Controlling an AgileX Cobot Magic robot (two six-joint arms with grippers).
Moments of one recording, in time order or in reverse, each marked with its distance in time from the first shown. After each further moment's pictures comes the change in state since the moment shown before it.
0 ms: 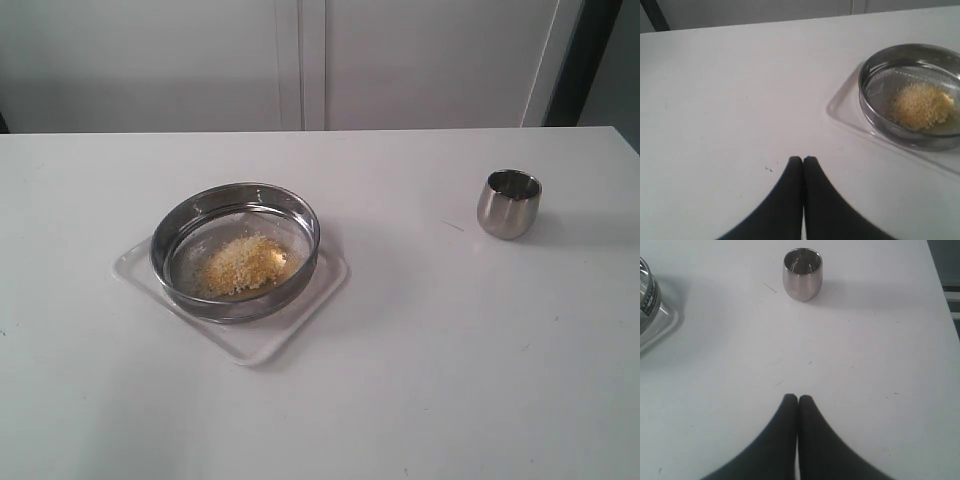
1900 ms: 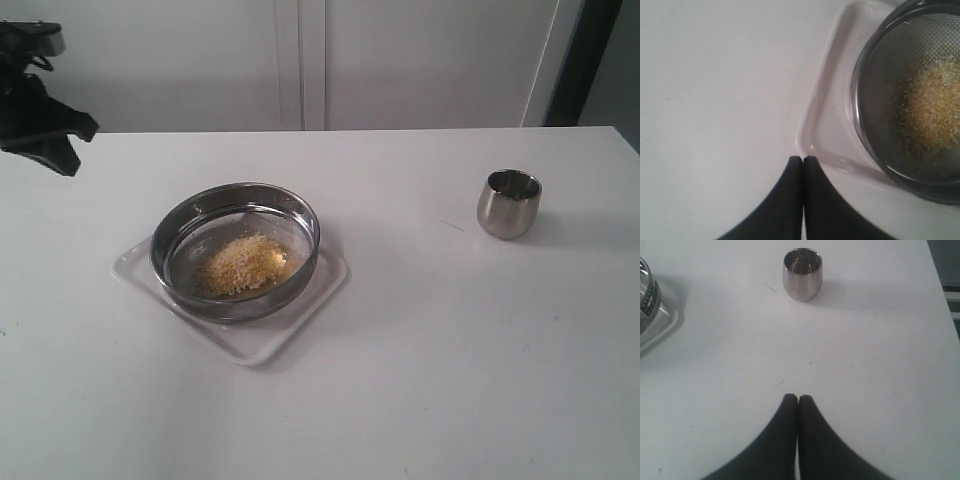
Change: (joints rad) left arm -0.089 1.476 -1.211 -0.018 0.491 0.116; right arm 0.000 0.000 0.000 0.000 0.000 0.000
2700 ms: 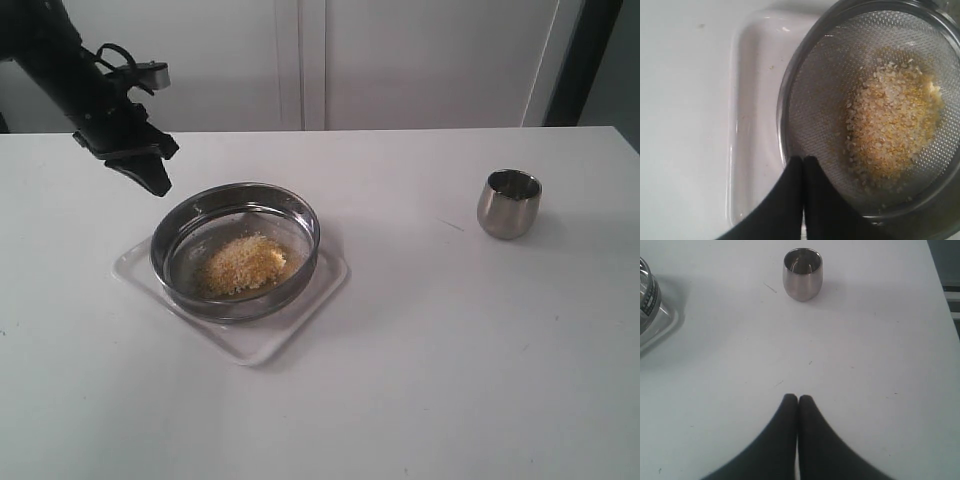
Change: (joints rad) left arm -0.092 0.385 -0.437 -0.131 0.258 0.143; right arm 0.000 0.000 0.000 0.000 0.000 0.000
